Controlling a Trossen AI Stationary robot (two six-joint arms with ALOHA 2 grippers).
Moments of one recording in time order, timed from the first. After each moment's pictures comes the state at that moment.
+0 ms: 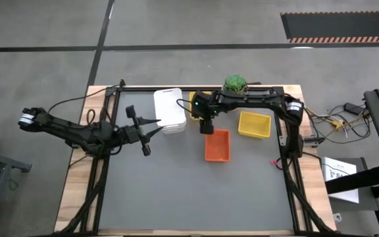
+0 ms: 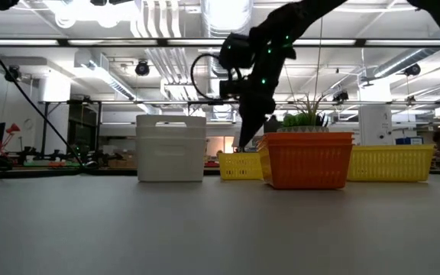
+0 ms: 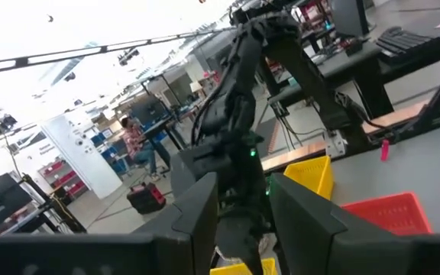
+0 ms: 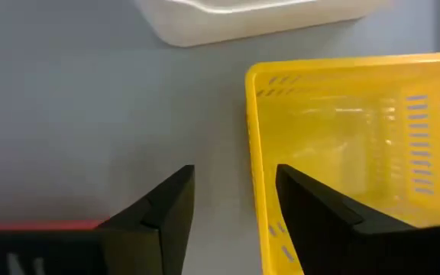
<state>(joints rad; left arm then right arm) -0.23 0.83 0.55 0.43 -0.56 0.58 -0.33 1.96 1.52 -0.73 0.00 -0.31</state>
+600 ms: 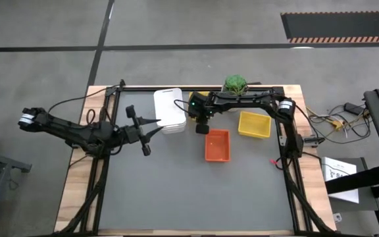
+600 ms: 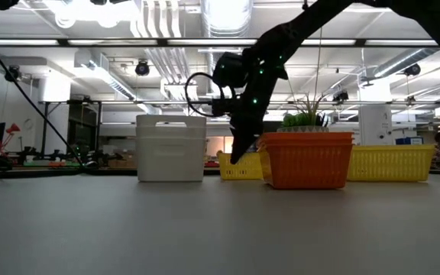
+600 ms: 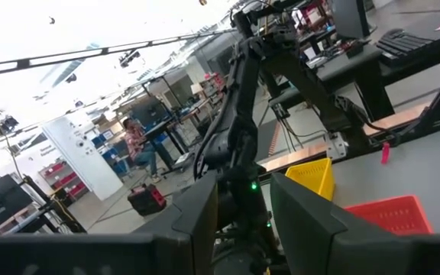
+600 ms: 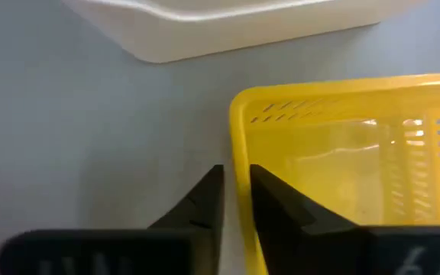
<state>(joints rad) -0.22 0.83 0.56 0.44 -0.56 0.59 -0.36 2.06 1.52 -0.60 -0.03 -0.33</state>
